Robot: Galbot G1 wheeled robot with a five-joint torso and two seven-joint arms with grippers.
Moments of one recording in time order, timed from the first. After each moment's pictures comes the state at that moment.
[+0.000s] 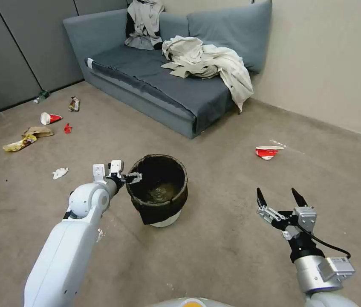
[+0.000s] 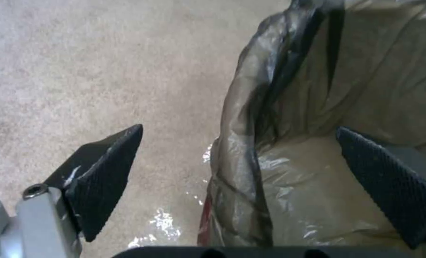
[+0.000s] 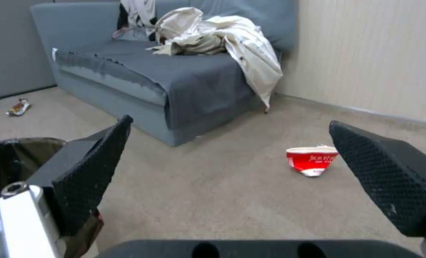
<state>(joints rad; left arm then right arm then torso) 0.99 -1.23 -0.45 -1.63 -0.50 0.74 -0.02 -1.80 1.55 0.70 2.24 0.17 0.04 -0.16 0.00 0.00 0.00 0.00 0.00</state>
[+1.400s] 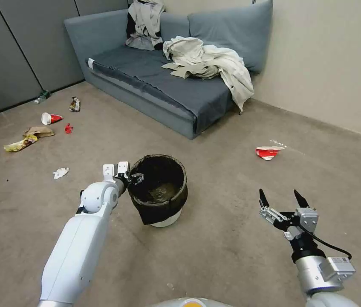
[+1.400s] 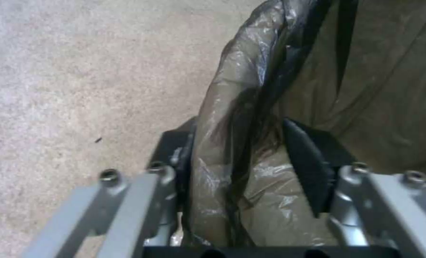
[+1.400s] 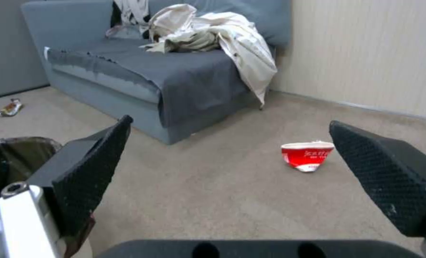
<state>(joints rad) 0.93 -1.28 -0.42 -1.53 -0.44 0.73 -0.01 -1.79 1.54 0.71 2.23 0.18 0.04 -0.14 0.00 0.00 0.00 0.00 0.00</state>
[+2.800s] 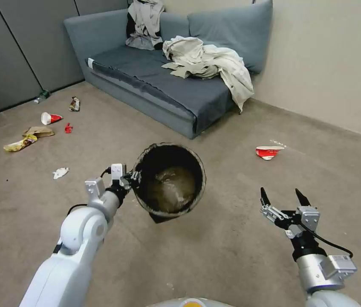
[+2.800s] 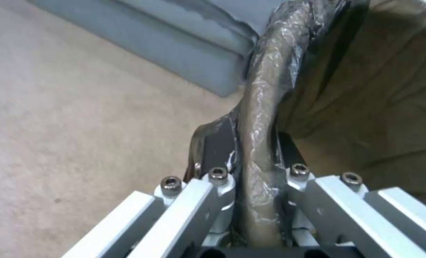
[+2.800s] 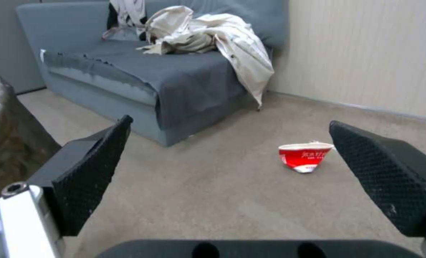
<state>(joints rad) 1.34 -1.24 -0.50 -2.10 -0.53 0.47 -0.02 -1.78 1.54 0.70 2.23 0.19 0.03 -0.13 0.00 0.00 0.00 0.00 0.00</state>
